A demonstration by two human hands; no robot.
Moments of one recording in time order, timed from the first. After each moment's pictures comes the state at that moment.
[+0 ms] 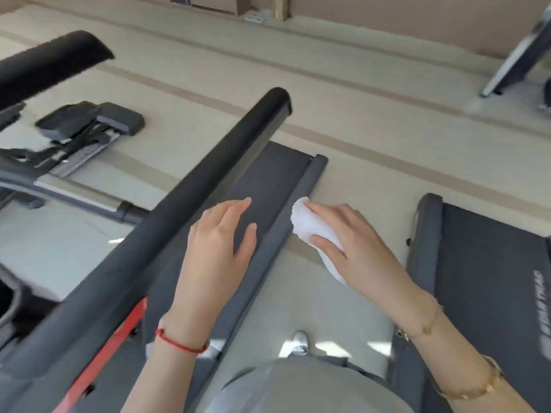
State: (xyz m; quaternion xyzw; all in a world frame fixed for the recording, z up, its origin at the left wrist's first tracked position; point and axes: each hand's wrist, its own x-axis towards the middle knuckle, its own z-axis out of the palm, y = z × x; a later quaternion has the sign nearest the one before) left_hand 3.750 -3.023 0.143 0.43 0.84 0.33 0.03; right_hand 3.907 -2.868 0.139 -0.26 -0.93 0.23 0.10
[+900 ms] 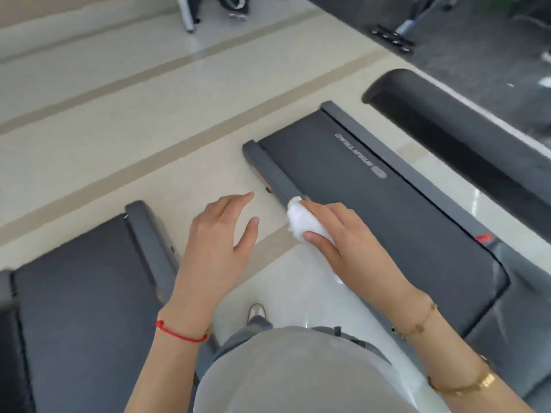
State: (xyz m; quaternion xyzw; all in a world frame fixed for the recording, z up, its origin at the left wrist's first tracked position) left_hand 3.788 -2.663 0.125 0.81 0.50 0.21 0.24; right_hand 3.986 -2.740 0.122 -0.71 -0.65 0.21 0.18
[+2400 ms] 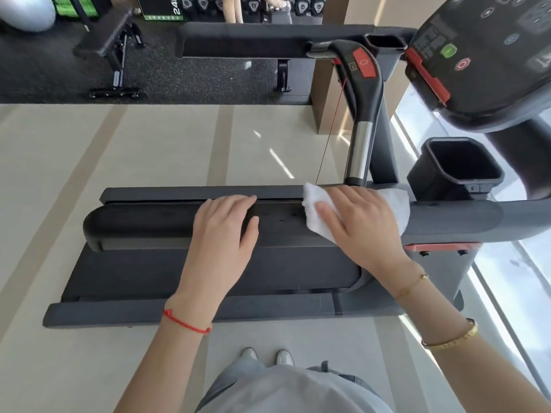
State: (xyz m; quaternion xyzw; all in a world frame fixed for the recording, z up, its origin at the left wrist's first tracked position) left_hand 4.176 -2.615 0.141 0.96 0.03 0.14 0.23; right_hand 4.258 -2.831 0.126 -0.93 -0.28 -0.23 0.13
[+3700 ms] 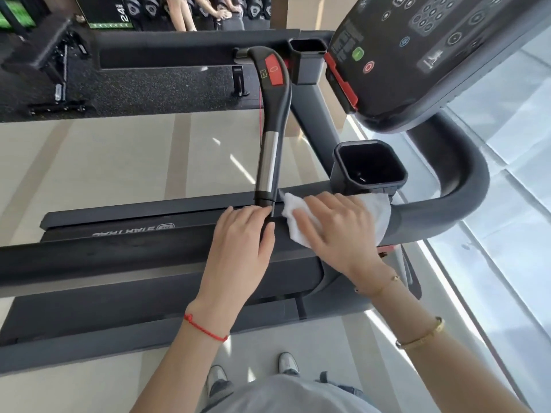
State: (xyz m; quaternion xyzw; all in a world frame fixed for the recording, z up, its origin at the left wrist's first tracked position) left_hand 4.238 -2.773 0.136 0.96 -0.05 0.10 0.26; right_hand 4.296 -2.951 0.114 -0.93 -0.22 -0.28 0.10
